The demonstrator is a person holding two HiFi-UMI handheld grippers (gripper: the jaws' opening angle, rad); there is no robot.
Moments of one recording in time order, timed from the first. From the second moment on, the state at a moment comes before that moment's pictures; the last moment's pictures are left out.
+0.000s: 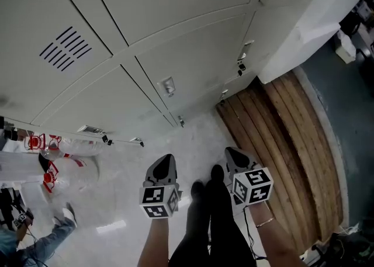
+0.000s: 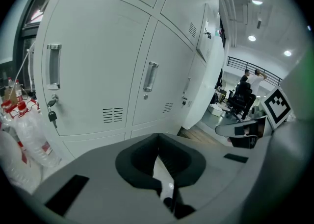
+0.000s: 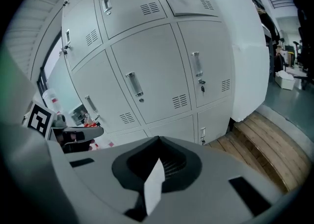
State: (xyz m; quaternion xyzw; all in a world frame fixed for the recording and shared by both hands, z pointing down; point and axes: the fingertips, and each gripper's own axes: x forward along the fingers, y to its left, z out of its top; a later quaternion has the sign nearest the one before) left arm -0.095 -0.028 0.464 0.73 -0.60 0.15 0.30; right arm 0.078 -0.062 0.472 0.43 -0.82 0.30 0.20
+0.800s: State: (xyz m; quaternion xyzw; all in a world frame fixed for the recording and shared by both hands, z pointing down) left arm -0.103 -0.026 0.449 0.73 -0.61 0.14 0.28; right arm 0.080 -0.051 0.464 0.43 -0.82 0.30 0.22
